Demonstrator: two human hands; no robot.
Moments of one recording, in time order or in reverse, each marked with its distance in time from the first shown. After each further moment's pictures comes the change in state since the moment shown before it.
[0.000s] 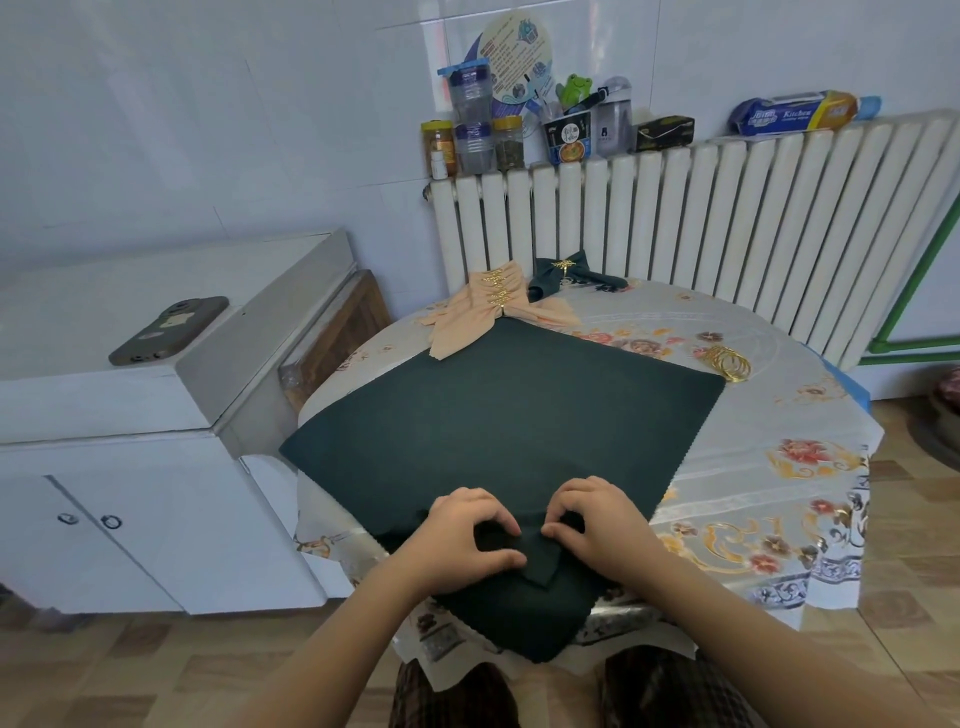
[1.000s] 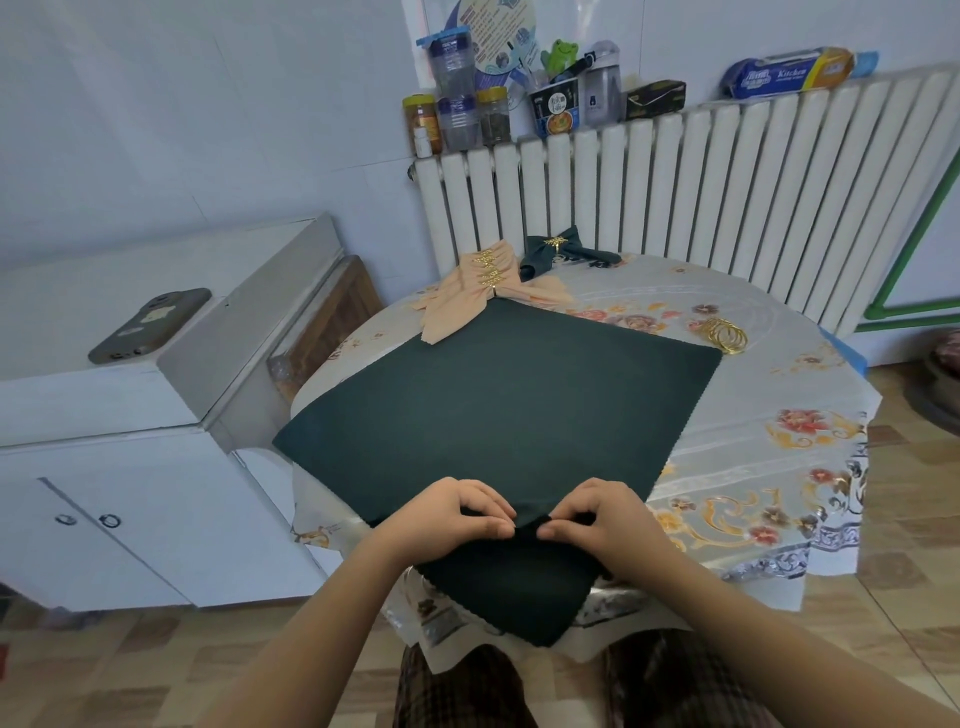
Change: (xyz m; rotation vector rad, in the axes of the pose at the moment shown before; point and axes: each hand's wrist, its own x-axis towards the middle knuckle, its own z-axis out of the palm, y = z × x) left_hand 0.004 0.004 -0.021 -0.301 -0.208 -0.101; right_hand -0.021 -0.009 -0.004 0.317 -0.009 0.128
